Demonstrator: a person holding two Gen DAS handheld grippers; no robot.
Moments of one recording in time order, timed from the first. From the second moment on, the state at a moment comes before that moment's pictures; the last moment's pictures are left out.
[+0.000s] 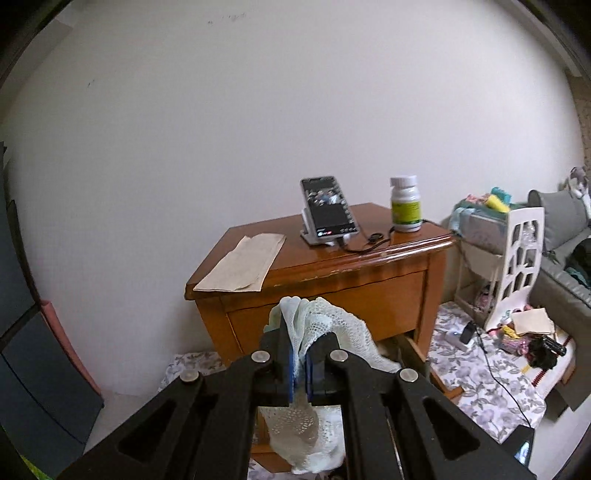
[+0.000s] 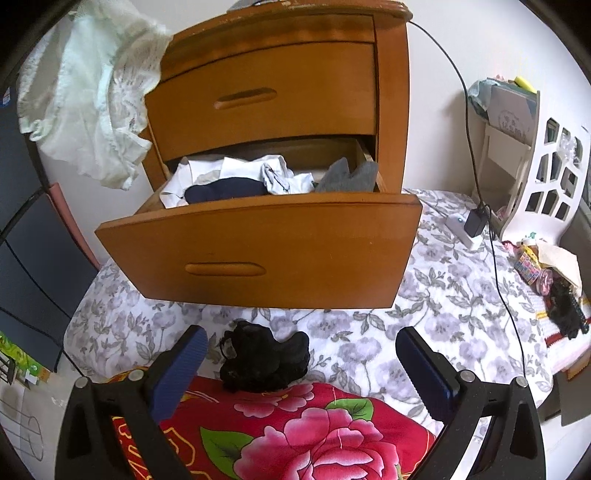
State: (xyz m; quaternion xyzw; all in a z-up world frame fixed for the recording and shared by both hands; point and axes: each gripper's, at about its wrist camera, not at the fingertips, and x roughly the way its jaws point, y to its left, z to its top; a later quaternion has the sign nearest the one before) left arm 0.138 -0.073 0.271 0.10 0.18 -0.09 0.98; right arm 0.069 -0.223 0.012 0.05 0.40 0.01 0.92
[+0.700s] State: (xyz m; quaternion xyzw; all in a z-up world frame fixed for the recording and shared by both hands) left arm 0.140 -0.126 0.156 0.16 0.33 -0.14 0.92; right arm 0.058 -0.216 0.020 0.03 0.41 0.03 0.91
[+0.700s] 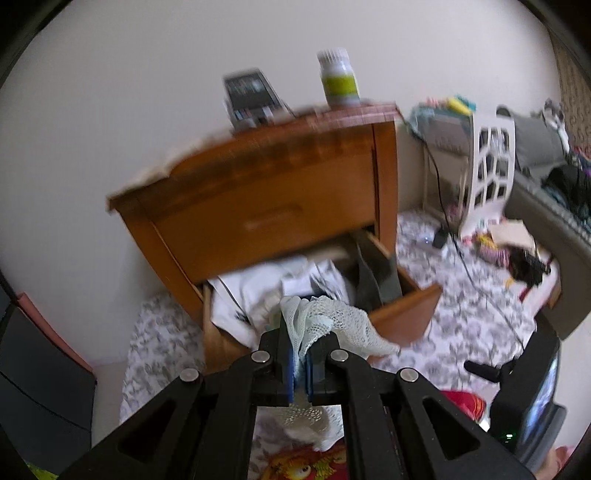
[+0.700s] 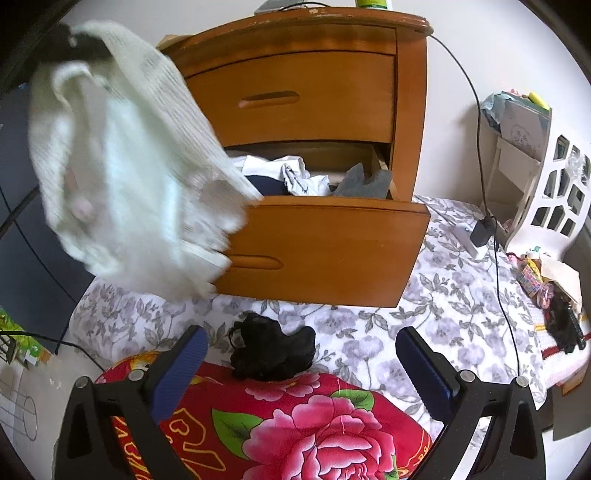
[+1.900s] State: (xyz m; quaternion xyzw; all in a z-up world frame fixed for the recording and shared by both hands) left arm 0.203 -0.137 -0.047 0.07 0.53 -0.14 0.83; right arm 0.073 -0.224 -0.019 0.03 0.46 0.04 0.89
